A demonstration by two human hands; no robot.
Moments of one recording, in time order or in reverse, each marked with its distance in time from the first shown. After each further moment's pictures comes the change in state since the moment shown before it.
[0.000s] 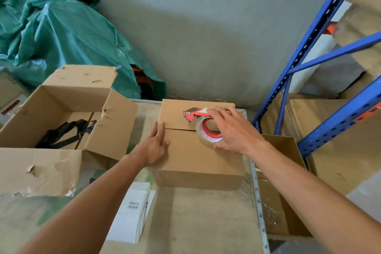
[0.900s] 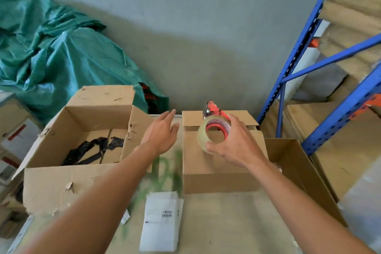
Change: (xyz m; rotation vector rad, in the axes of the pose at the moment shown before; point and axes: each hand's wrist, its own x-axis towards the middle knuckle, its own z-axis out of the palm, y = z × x) left_hand -0.036 -0.017 -0.094 0.074 0.438 0.277; right_hand -0.010 -0.142 -0.041 0.619 0.205 0.555
